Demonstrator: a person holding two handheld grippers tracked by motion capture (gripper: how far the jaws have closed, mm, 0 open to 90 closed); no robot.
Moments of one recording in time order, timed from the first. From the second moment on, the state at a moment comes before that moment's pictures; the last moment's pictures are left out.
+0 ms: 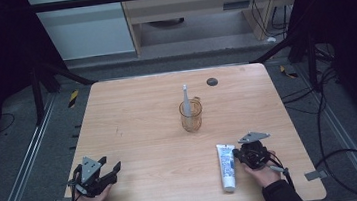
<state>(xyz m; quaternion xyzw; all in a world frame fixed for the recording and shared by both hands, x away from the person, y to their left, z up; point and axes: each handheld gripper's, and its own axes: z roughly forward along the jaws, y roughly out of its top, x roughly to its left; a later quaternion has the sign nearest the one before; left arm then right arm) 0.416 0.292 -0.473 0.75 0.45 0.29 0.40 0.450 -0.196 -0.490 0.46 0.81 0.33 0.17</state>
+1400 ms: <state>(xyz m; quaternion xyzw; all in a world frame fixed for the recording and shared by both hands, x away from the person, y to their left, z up) 0.418 0.295 -0.474 0.75 0.45 0.29 0.40 0.456 -0.181 -0.468 0.46 0.80 0.35 0.20</state>
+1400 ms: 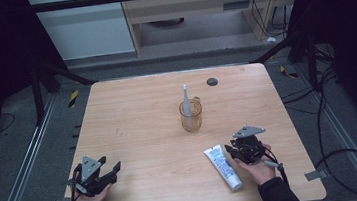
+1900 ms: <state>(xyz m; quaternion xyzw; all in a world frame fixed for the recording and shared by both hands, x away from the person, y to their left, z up) 0.420 0.294 -0.476 0.75 0.45 0.29 0.38 0.432 -0.183 -0.441 0.46 0.79 0.35 0.19</state>
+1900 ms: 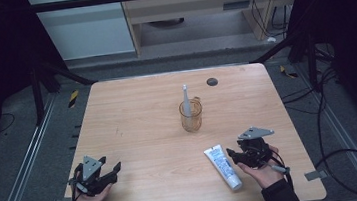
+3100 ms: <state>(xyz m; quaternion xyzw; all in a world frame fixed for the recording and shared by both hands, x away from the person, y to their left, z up) 0.421 0.293 -0.478 0.76 0.45 0.29 0.38 0.423 -0.150 -0.468 0.46 0.82 0.31 0.14</state>
